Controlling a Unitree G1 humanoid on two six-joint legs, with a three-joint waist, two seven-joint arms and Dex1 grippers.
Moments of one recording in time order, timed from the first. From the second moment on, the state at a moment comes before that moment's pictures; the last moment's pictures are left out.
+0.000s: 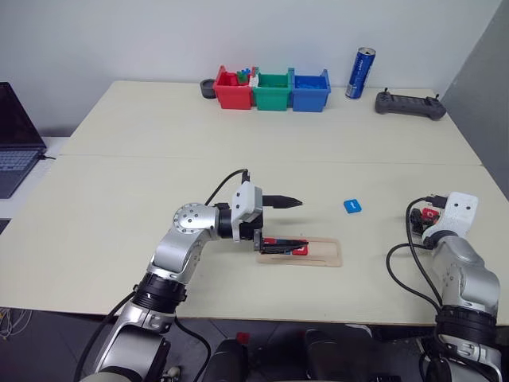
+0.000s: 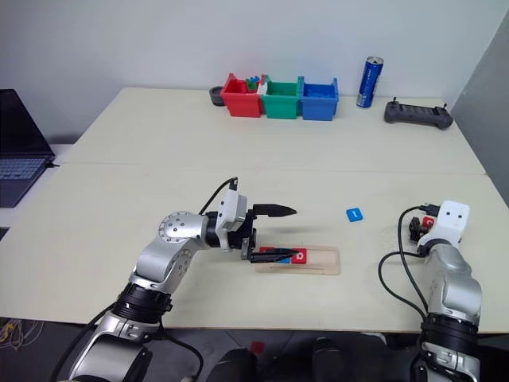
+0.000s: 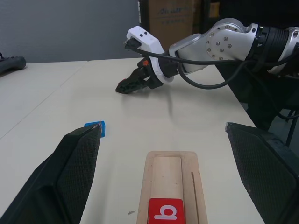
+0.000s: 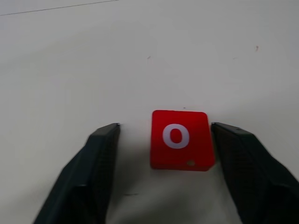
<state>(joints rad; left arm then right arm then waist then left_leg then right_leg) -0.51 0.37 -0.21 0.06 -0.35 0.12 -1.21 -0.29 -0.31 -0.43 0.01 0.19 0.66 -0.02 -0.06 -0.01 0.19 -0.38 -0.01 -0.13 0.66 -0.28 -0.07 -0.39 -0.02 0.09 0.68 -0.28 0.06</state>
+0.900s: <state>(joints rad) -0.51 0.38 -0.21 0.07 -0.35 0.12 -1.23 -0.04 -0.21 -0.22 -0.76 0.31 1.34 0.01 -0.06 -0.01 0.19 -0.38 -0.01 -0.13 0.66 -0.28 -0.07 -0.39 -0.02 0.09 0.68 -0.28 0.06</state>
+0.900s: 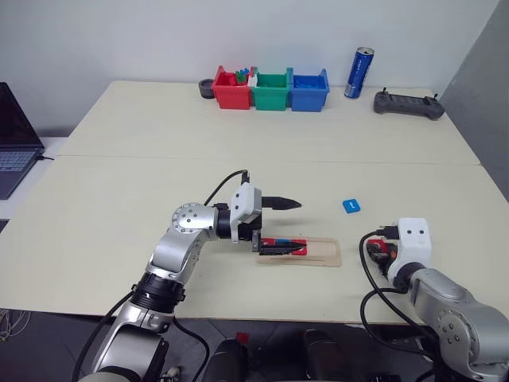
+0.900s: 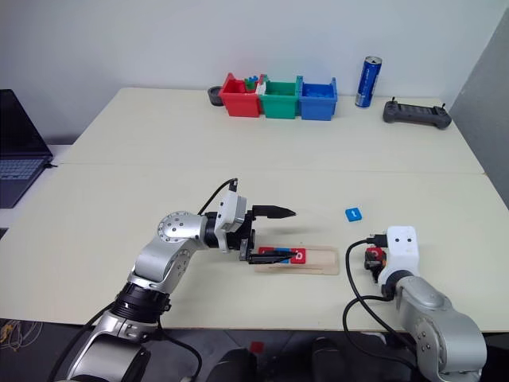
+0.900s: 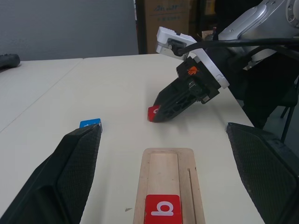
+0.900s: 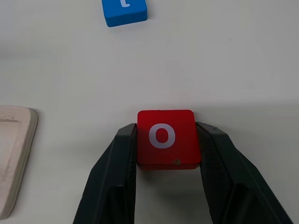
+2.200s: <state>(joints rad) -0.54 0.37 -0.22 0.13 -0.33 0.06 -1.27 -0.08 -0.84 -0.08 -0.04 0.28 0.23 1.13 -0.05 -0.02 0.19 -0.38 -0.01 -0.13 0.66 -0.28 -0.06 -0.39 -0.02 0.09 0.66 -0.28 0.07</state>
